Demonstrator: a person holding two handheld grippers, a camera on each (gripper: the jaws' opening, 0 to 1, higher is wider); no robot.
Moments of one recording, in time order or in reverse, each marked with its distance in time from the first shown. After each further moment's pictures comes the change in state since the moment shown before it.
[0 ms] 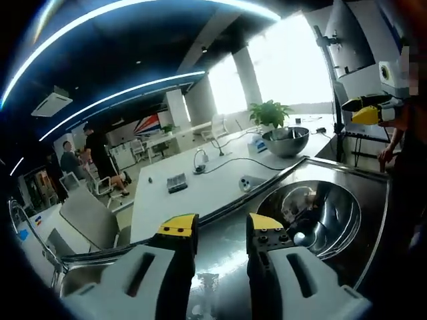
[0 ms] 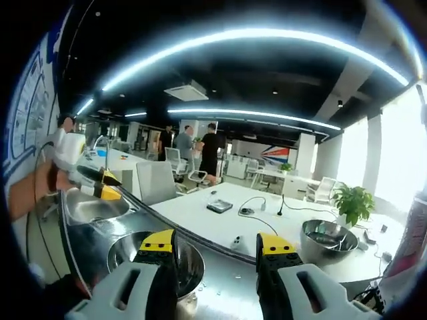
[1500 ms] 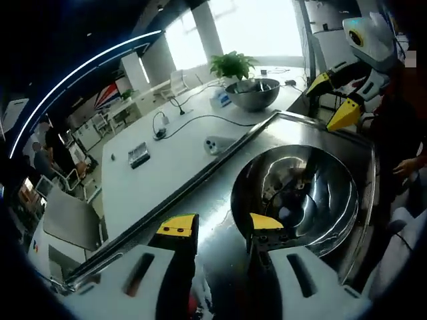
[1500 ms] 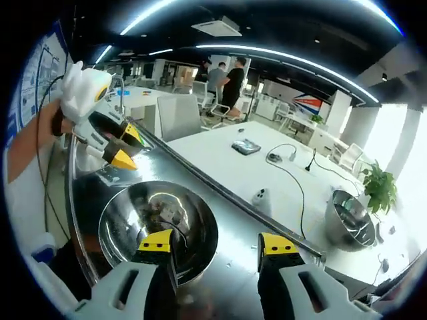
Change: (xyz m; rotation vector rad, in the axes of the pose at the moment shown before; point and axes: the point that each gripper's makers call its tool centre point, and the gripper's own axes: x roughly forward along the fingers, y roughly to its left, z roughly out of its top) left arm 0.057 -0.040 -0.024 0.111 0.317 -0.244; right arm 0.066 0.031 -0.060 -0.116 0.449 0.183
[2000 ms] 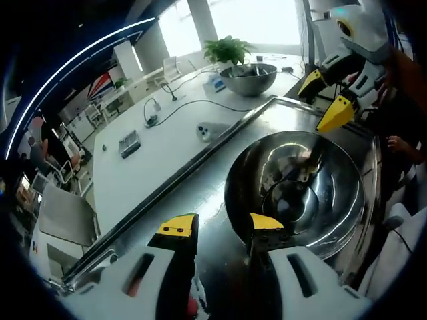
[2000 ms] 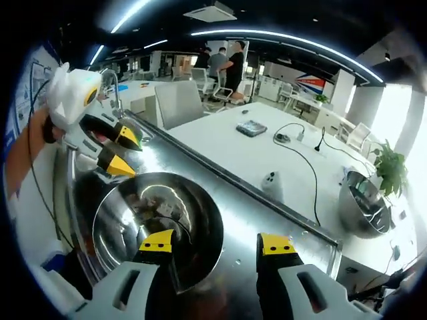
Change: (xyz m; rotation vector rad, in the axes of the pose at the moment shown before) left arm 0.004 -0.025 -0.023 -0.001 0.086 -0.039; right arm 0.024 0.015 -0.023 0.070 0.111 0.061
